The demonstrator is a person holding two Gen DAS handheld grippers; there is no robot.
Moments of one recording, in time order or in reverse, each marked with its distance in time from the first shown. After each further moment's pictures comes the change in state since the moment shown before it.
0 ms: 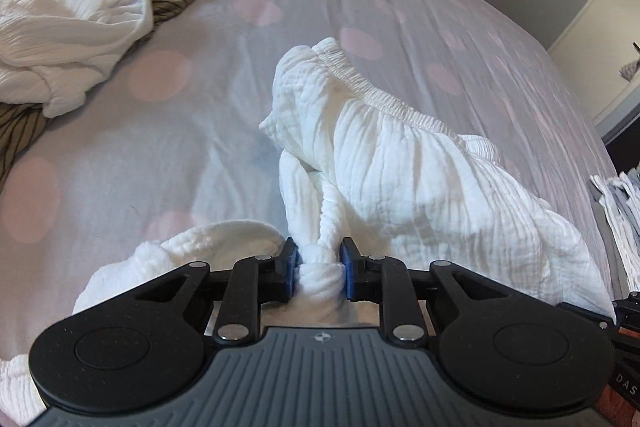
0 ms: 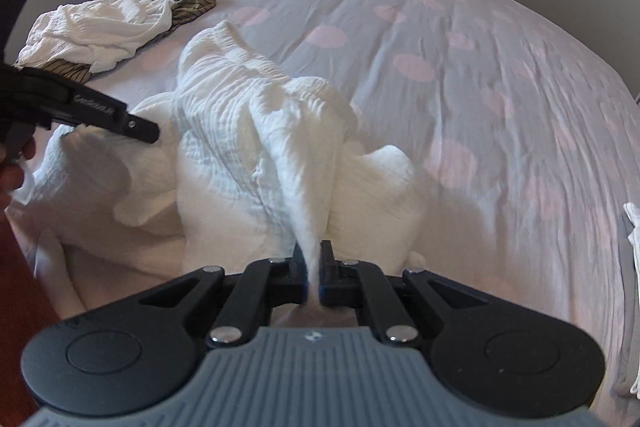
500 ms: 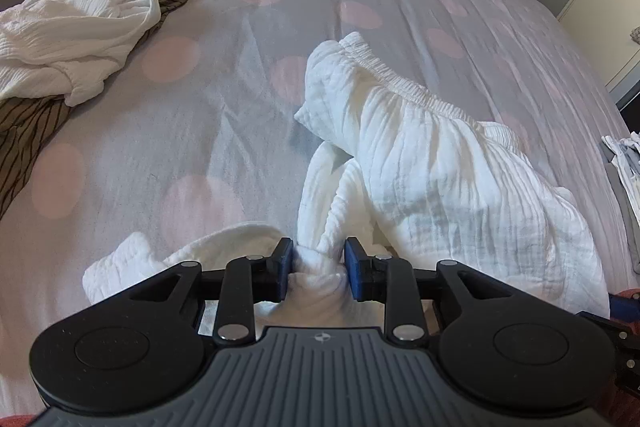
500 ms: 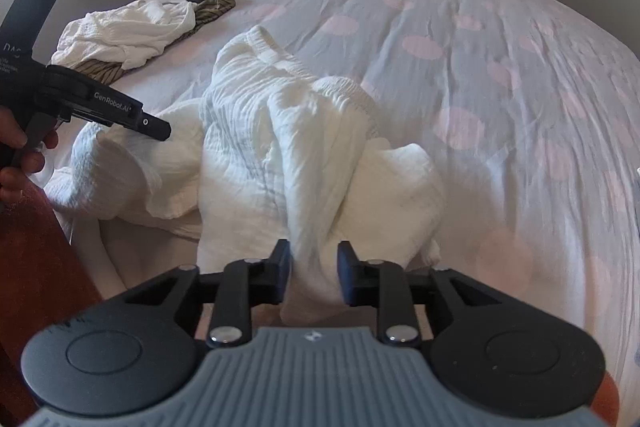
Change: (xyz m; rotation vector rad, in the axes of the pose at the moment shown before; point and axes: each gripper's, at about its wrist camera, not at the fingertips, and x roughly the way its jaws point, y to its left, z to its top) left arm -0.022 0.005 -0.008 0.040 0.051 0.091; right arm -0.022 -0.019 -0.032 0.045 -0.036 0.089
